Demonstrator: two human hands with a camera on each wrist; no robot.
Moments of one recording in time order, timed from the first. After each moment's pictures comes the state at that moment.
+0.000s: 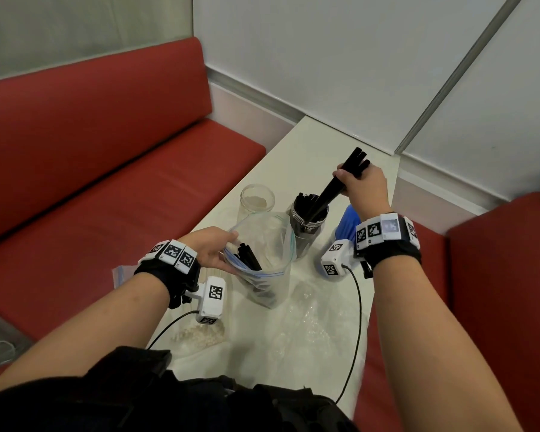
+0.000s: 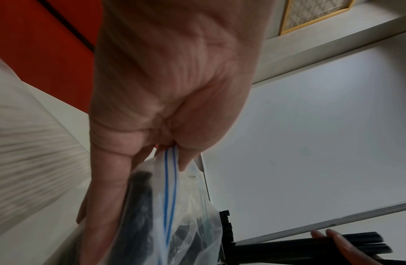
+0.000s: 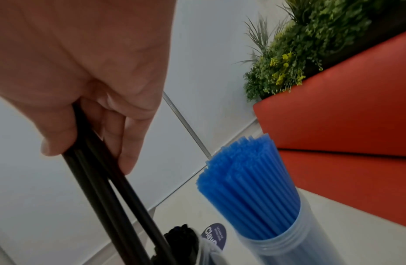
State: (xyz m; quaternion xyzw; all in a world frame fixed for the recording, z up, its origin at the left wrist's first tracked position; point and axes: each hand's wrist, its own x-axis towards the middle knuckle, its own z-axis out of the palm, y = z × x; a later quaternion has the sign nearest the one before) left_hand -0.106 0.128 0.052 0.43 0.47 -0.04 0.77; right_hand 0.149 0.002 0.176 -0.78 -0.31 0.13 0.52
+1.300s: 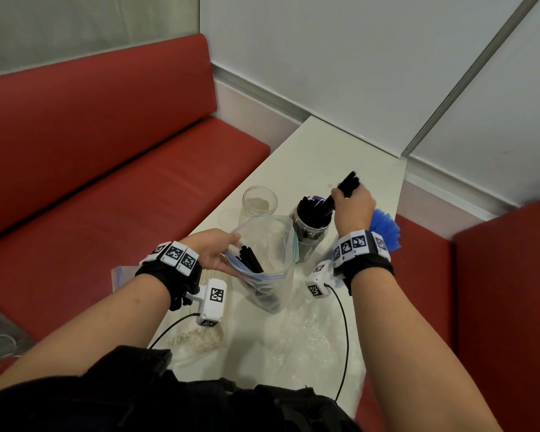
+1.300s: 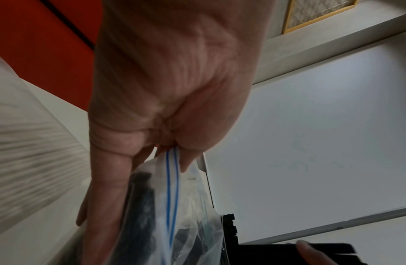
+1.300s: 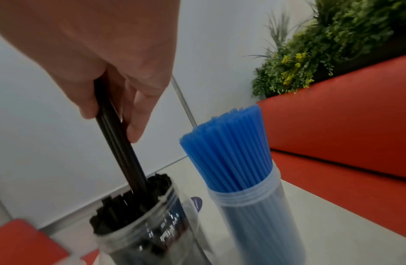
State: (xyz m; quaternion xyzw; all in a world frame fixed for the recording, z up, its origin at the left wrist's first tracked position) left_hand -0.098 0.131 0.051 0.43 0.47 -0.04 0.77; right_hand 0.146 0.024 0.123 -0.86 -0.24 0.04 0.45
